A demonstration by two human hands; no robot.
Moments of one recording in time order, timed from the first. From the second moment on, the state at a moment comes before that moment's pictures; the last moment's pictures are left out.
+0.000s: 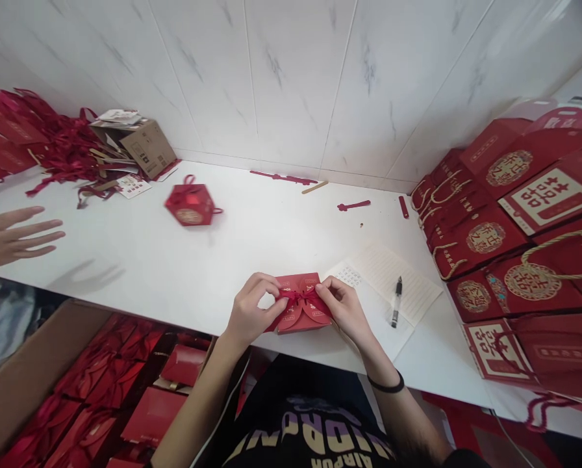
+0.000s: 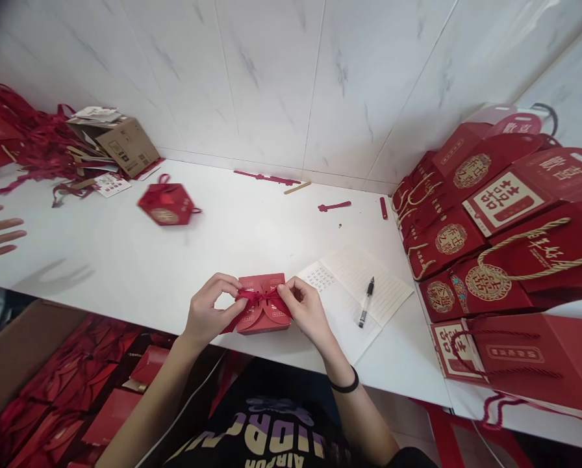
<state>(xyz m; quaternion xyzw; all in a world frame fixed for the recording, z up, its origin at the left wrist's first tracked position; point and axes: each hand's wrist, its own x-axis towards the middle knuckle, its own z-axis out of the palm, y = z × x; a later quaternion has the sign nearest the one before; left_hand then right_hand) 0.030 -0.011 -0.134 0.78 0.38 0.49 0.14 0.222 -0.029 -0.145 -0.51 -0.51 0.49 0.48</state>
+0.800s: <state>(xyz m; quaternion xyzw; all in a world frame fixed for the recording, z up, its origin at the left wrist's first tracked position) 0.030 0.002 -0.100 0.83 0.40 0.27 0.29 0.230 -0.046 -0.142 -0.53 -0.57 0.48 0.40</state>
